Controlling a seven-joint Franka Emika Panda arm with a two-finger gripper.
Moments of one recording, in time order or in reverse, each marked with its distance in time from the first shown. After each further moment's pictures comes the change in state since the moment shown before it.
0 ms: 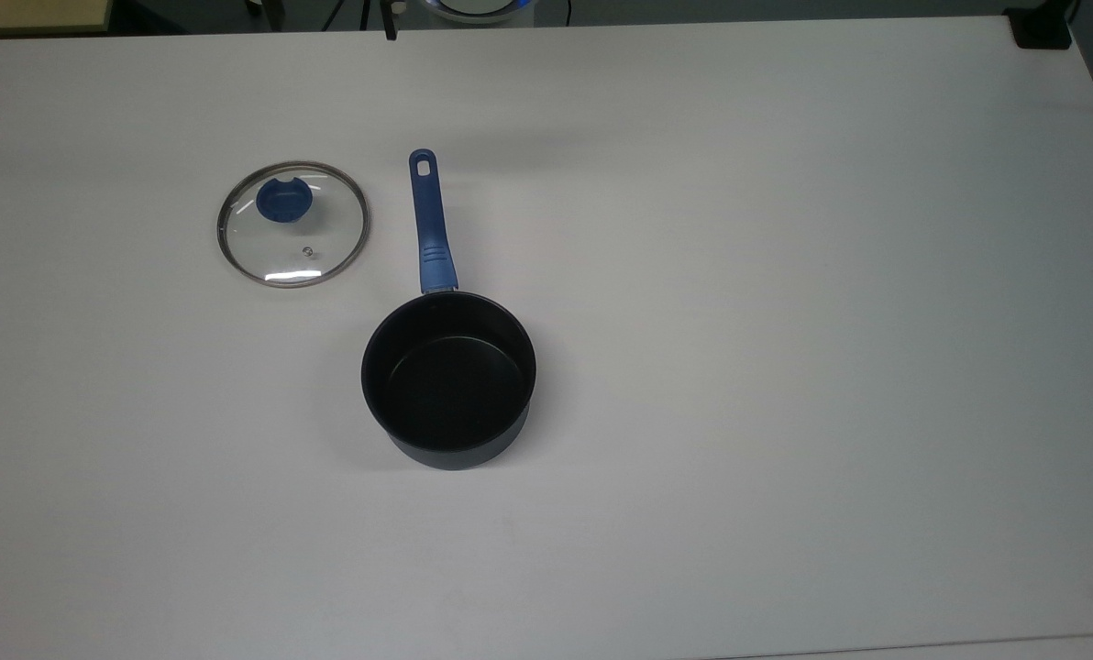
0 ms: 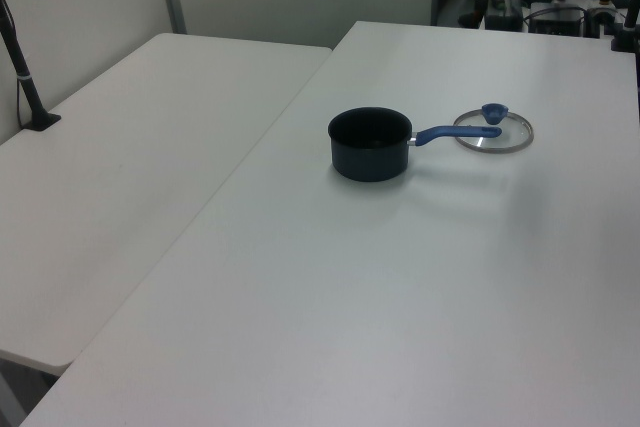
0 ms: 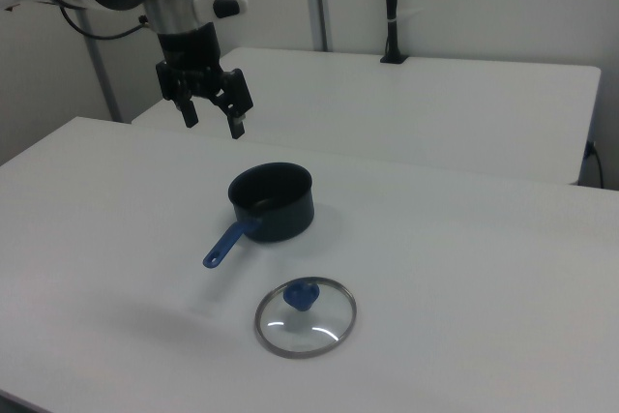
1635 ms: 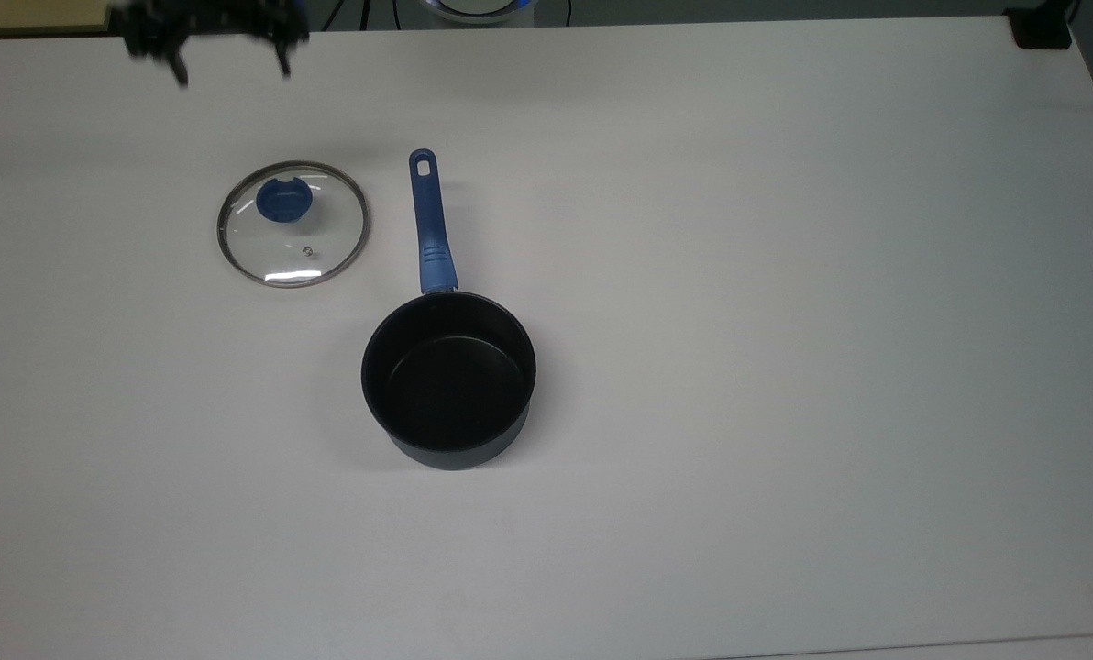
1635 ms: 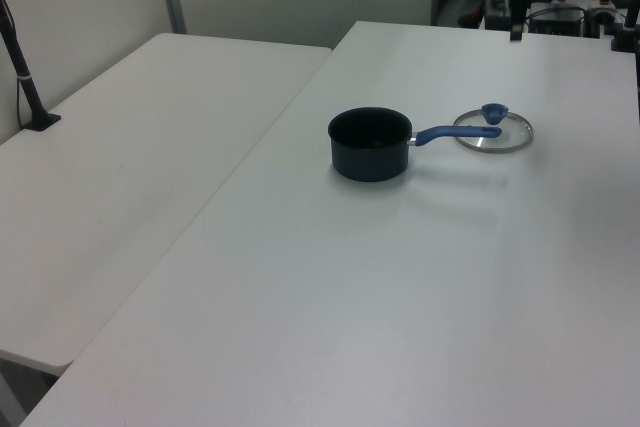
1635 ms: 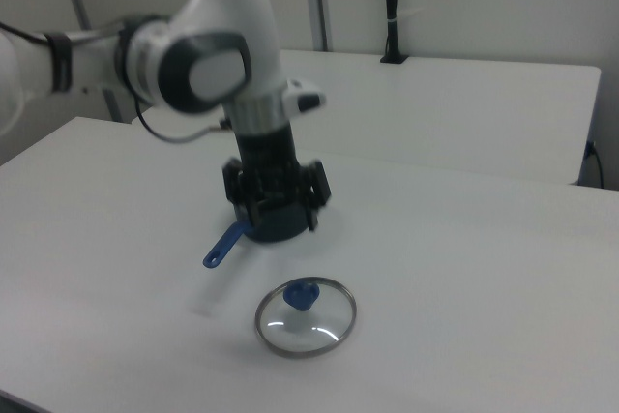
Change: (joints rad) arm -0.203 0.012 -0.003 -0.266 -0.068 0.216 -0.440
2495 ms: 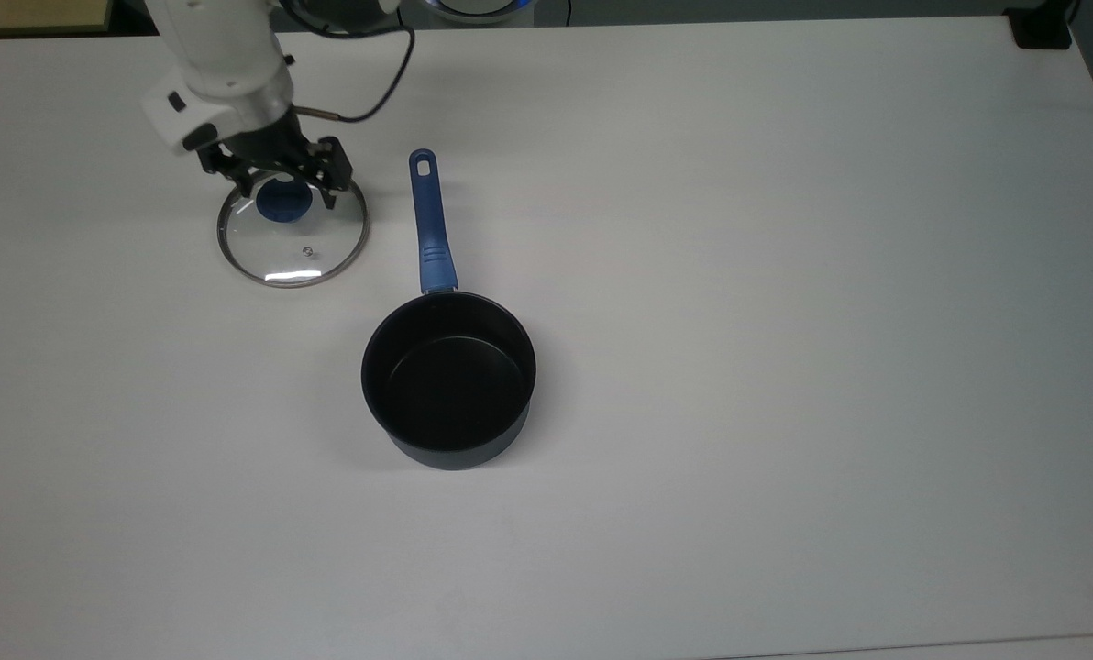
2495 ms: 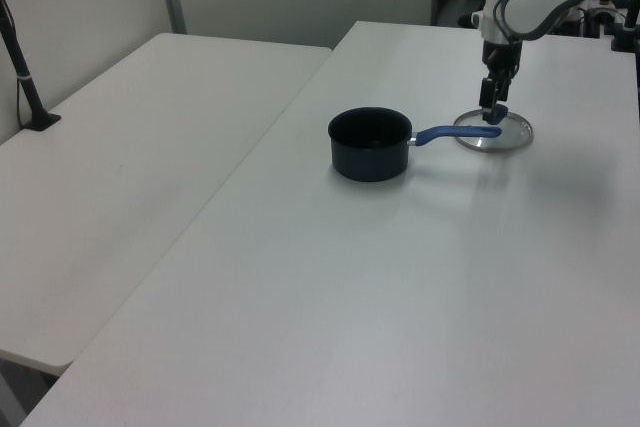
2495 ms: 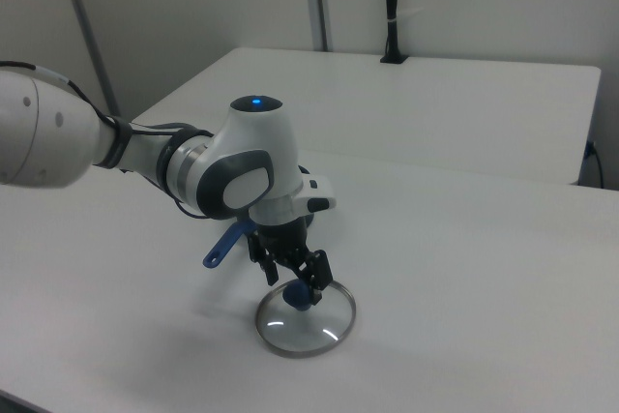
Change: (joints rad) arm 0.000 0.175 0.014 -0.209 0.069 0.387 0.310
